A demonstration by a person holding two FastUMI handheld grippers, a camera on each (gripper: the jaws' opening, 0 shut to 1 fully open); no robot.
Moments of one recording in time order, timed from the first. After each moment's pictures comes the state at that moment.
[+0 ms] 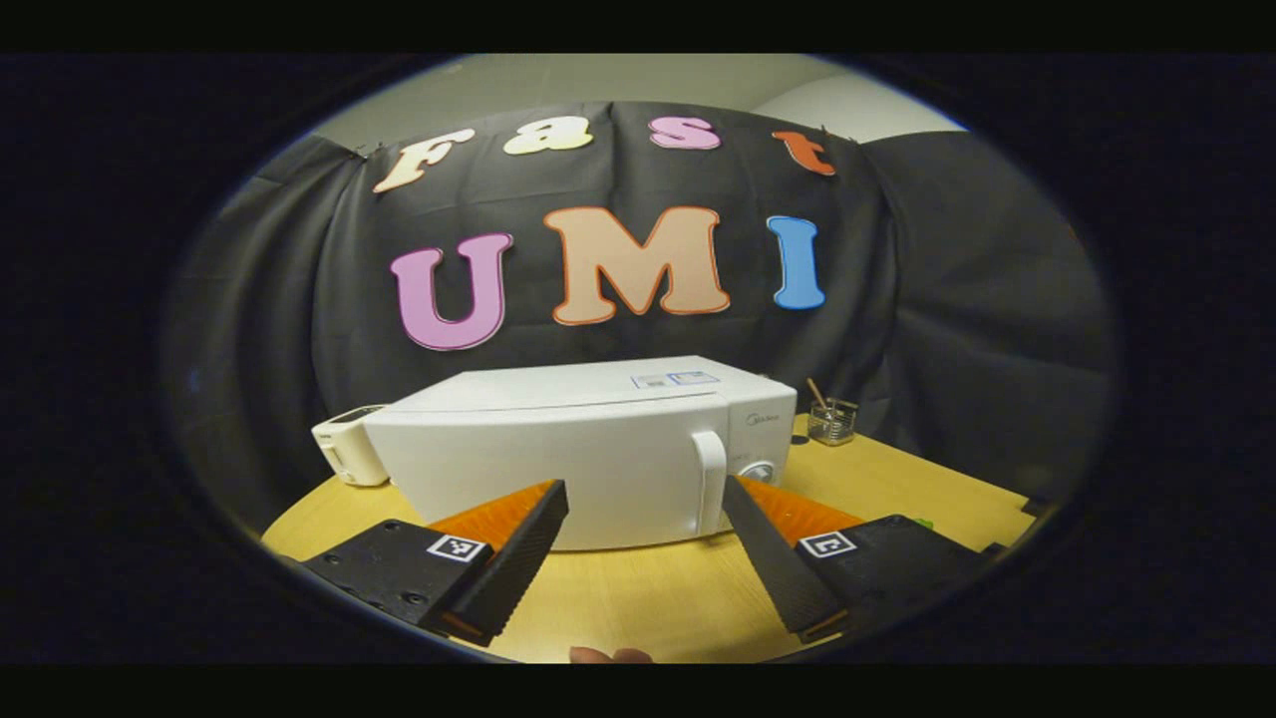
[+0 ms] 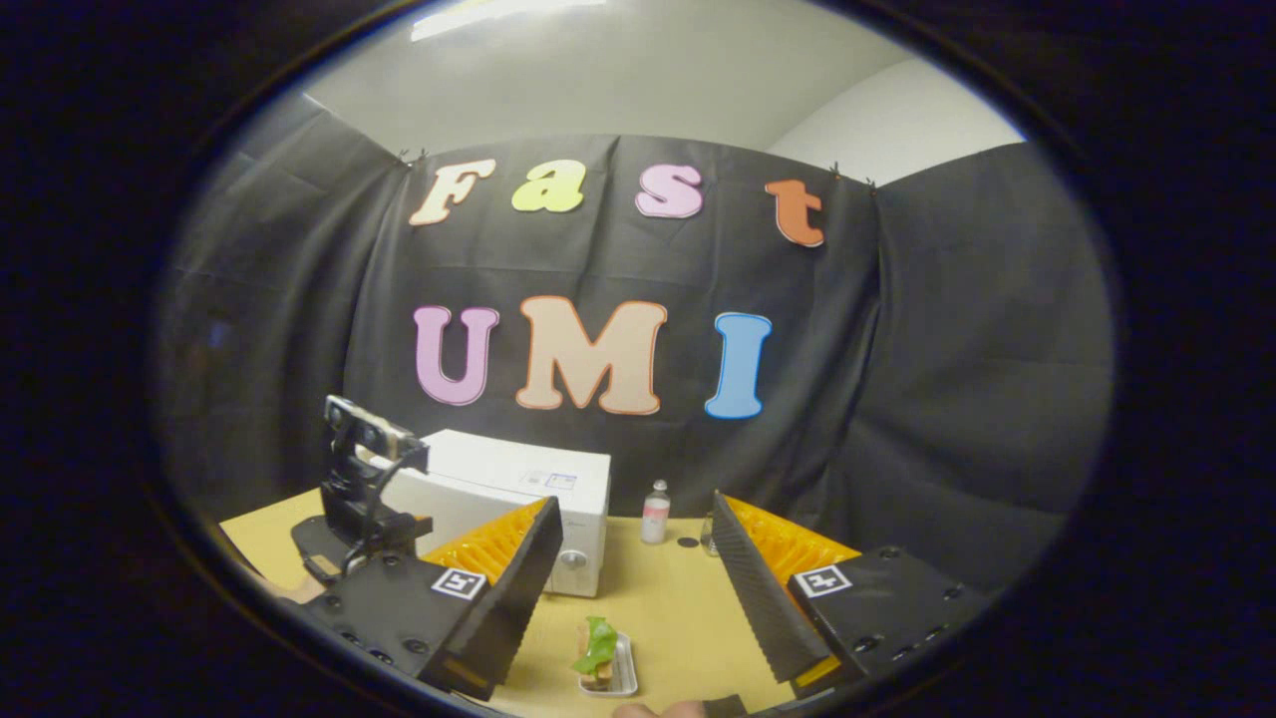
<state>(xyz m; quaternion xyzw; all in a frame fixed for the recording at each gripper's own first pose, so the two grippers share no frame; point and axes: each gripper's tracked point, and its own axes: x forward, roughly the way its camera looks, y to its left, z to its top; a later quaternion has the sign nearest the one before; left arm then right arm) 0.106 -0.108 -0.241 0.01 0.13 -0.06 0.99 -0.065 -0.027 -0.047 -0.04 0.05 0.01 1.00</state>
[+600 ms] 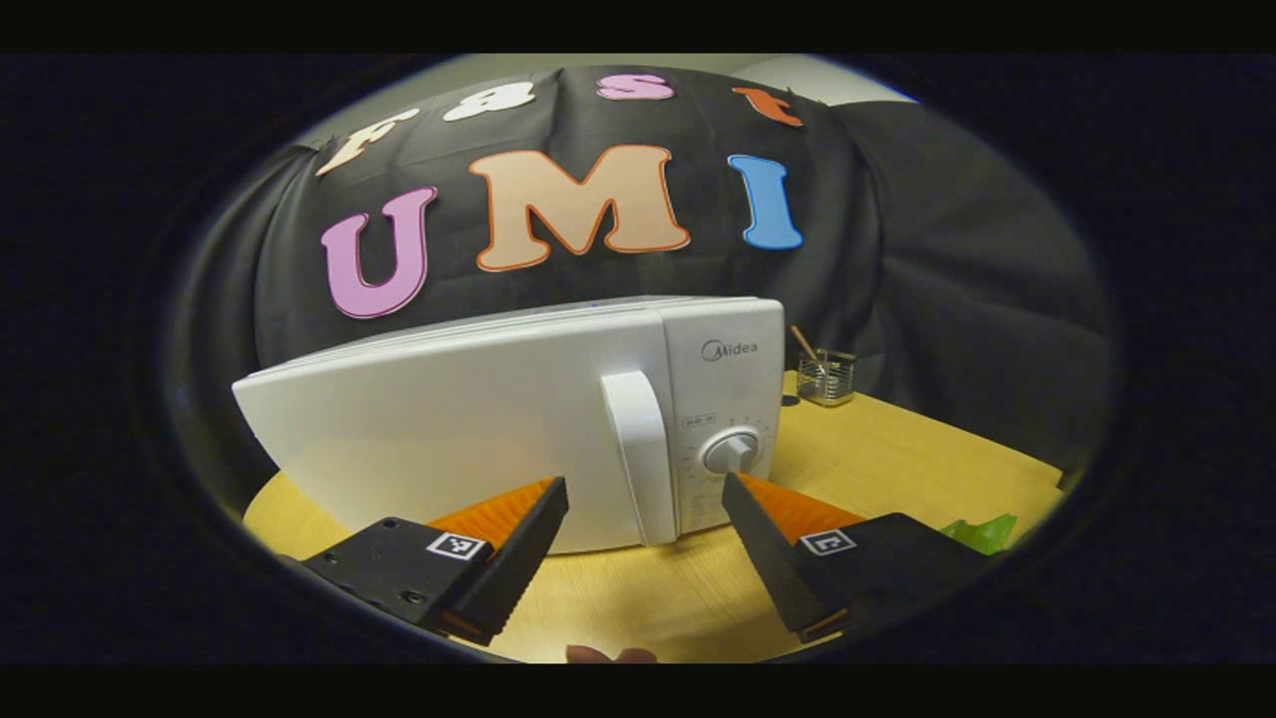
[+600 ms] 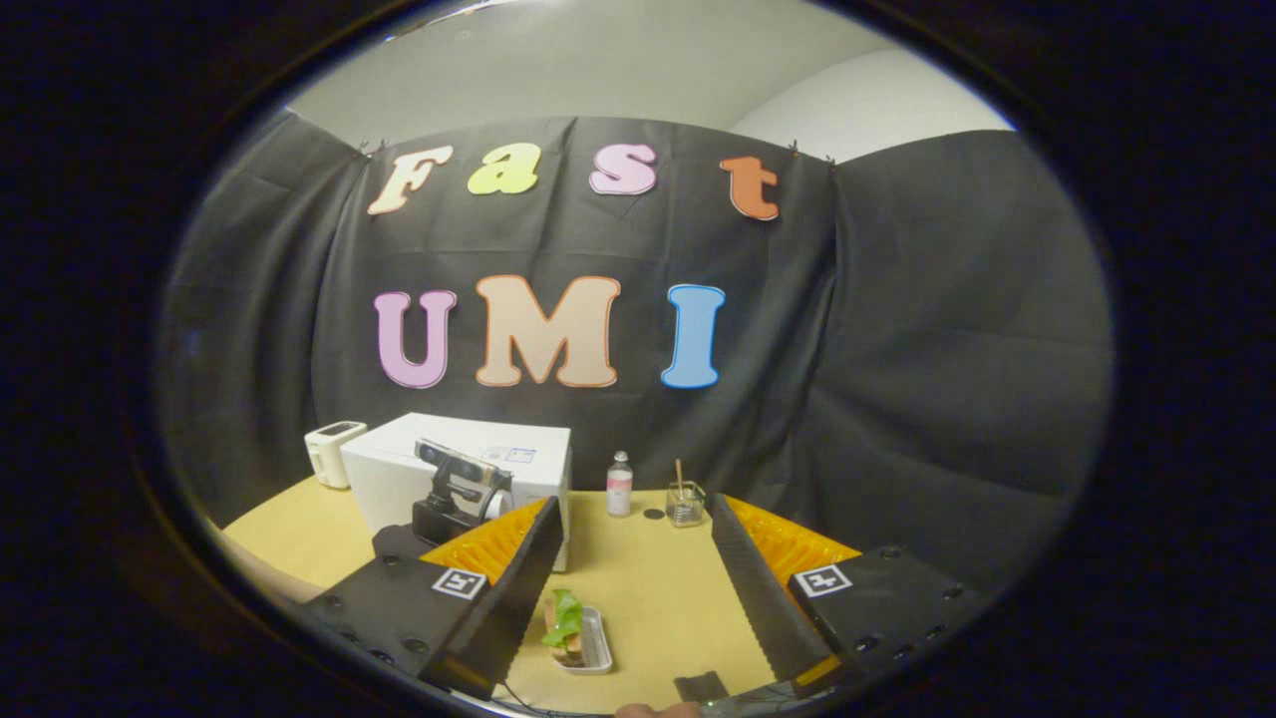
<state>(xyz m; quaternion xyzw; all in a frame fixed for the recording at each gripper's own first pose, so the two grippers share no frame) 0.176 -0.161 -0.332 0.04 0.18 -0.09 0.98 -0.083 -0.076 -0.053 -0.03 0.08 -0.05 1.00</state>
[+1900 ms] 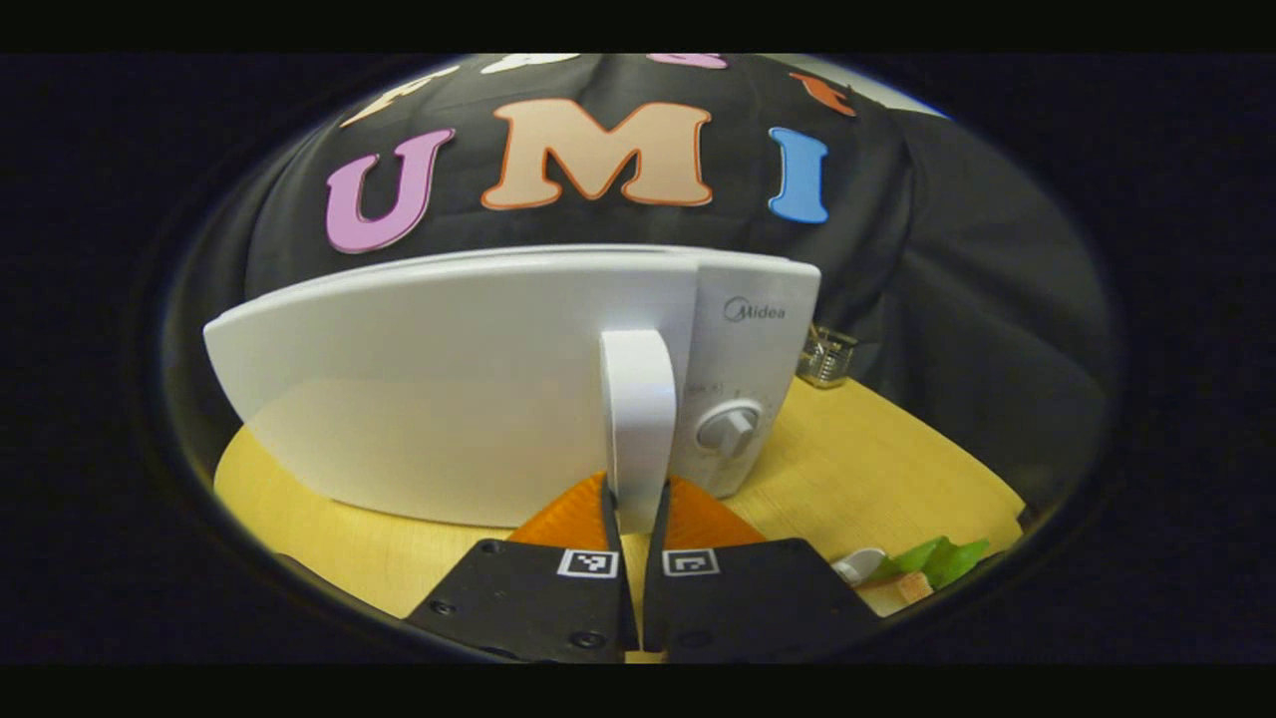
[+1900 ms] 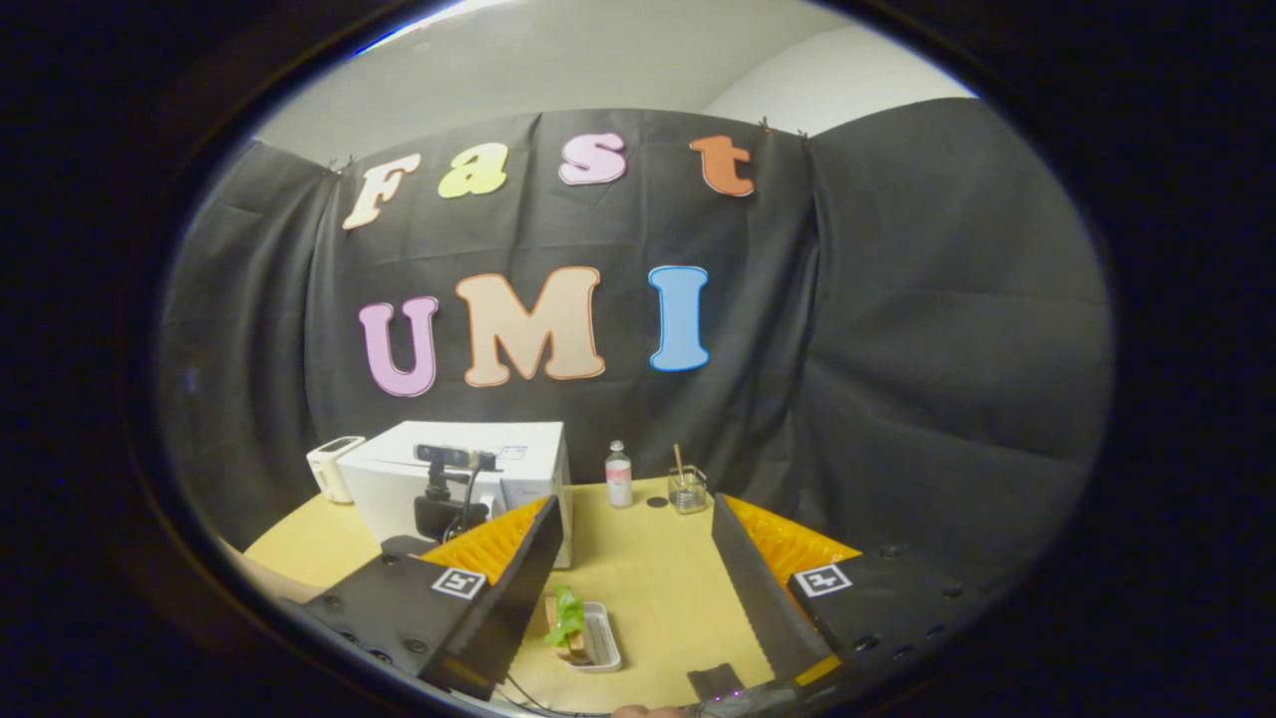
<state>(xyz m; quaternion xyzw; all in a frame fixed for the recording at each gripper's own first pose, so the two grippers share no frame) 0.146 -0.164 -0.344 -0.04 0.26 -0.10 0.96 -0.076 -0.088 -0.068 0.01 0.09 -0.04 0.99</state>
